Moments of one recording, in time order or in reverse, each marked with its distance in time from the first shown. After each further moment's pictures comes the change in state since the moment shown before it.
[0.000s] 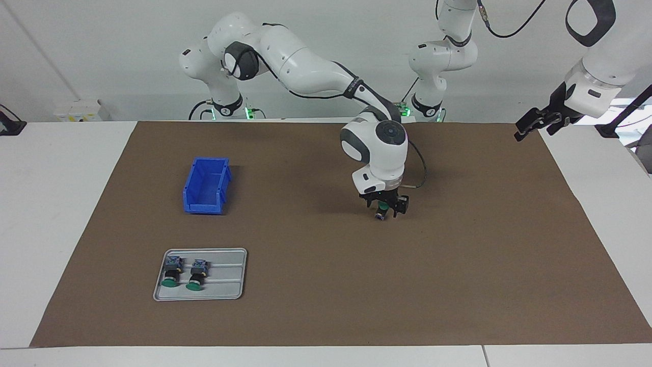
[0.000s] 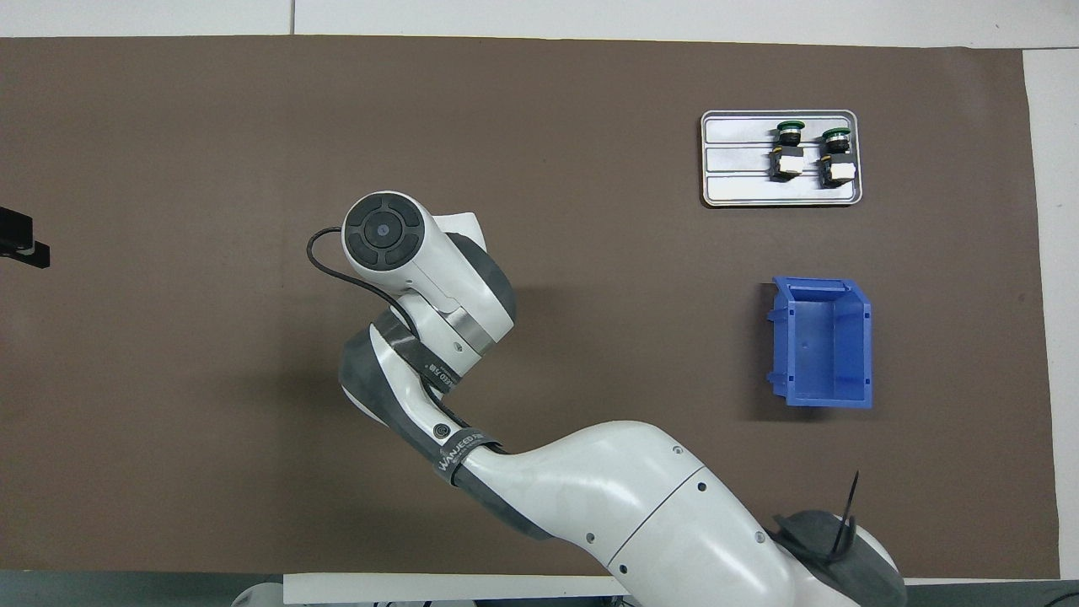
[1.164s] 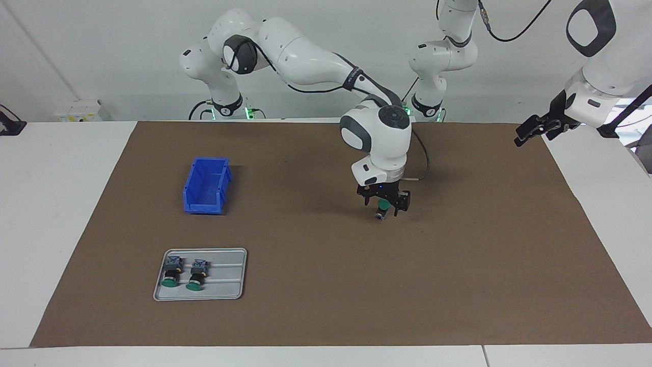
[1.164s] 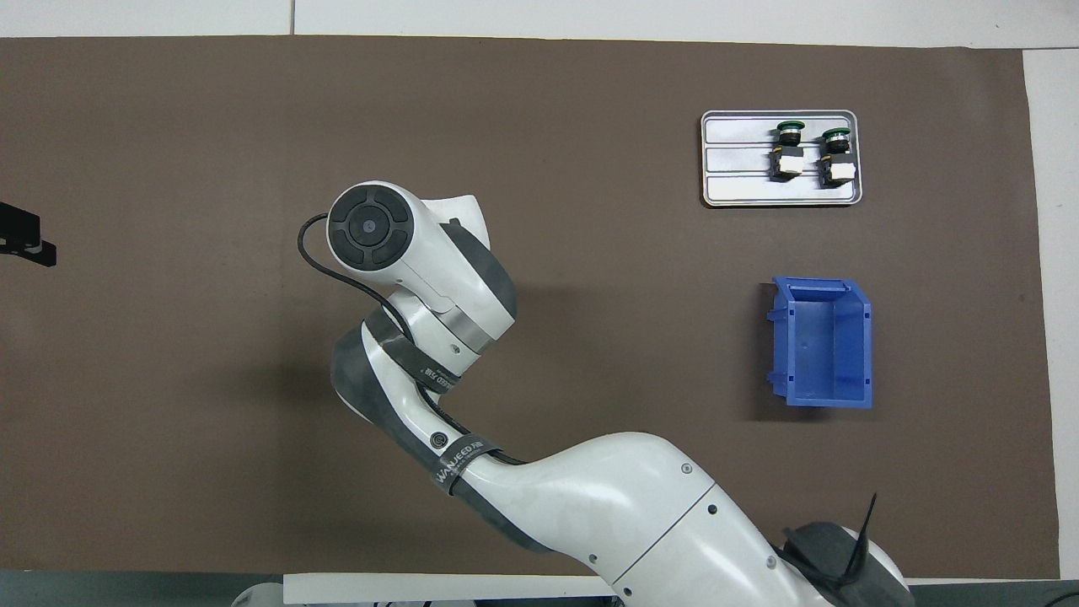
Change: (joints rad) left arm 0.005 0.021 0.005 -0.007 0.000 0.013 0.000; right arm 0.036 -0.008 -0.078 0.041 -0.032 -0.011 -0.001
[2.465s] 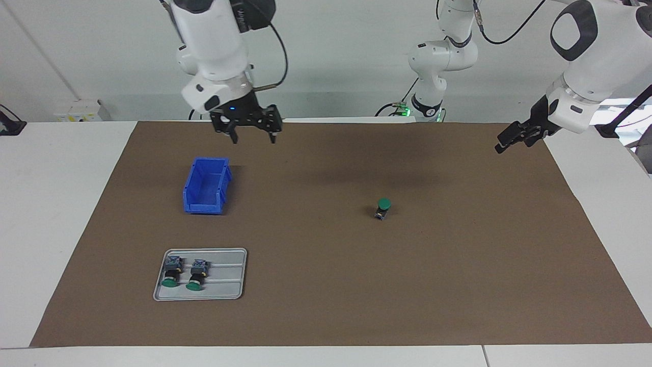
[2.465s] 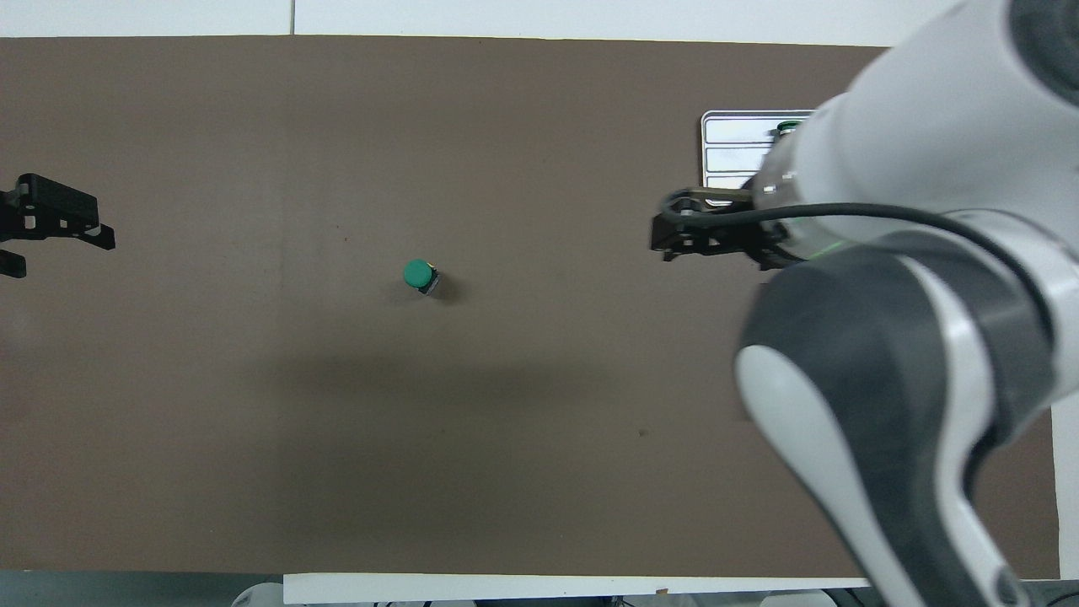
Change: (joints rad) left arm -0.042 0.005 -0.013 0.002 -0.086 0.017 -0.116; right arm -0.286 -0.703 0.007 -0.410 0.060 -0.417 -0.675
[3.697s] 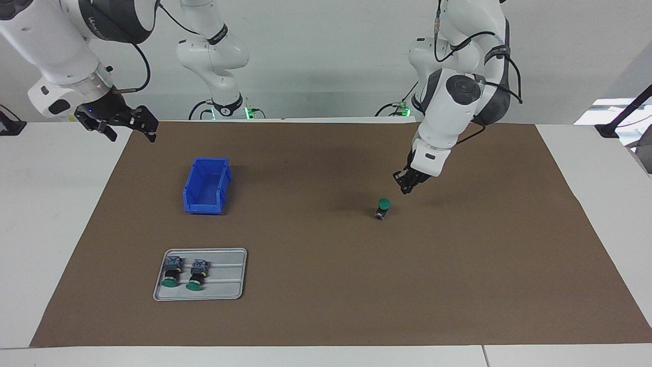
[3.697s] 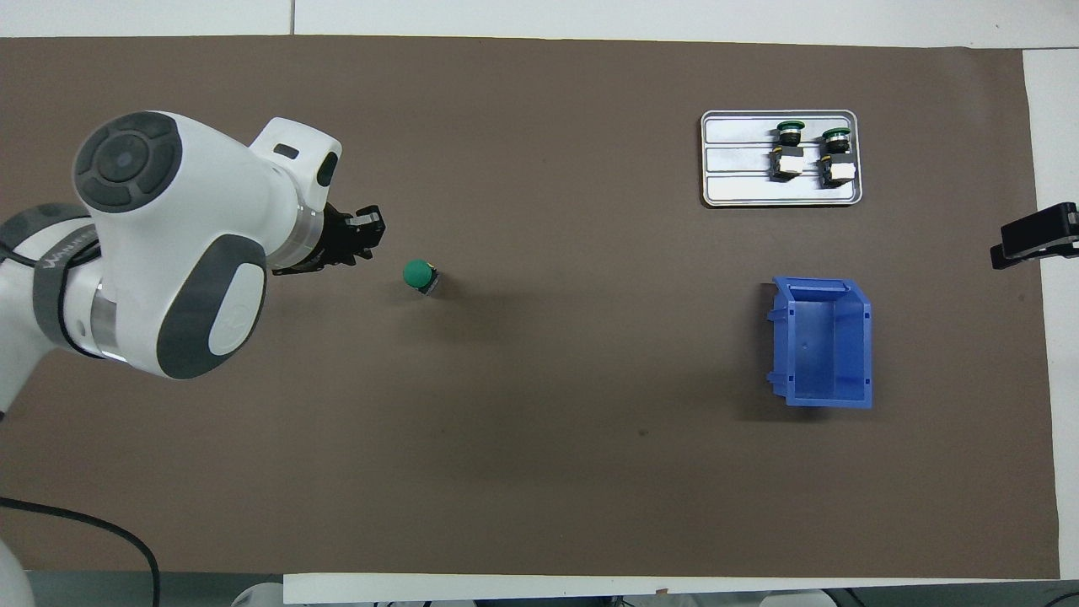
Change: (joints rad) left arm -0.369 0.056 -0.023 -0.318 -0.004 0.563 -0.456; right arm -0.528 -0.160 -0.037 -0.141 -0.132 -0.146 -0.671
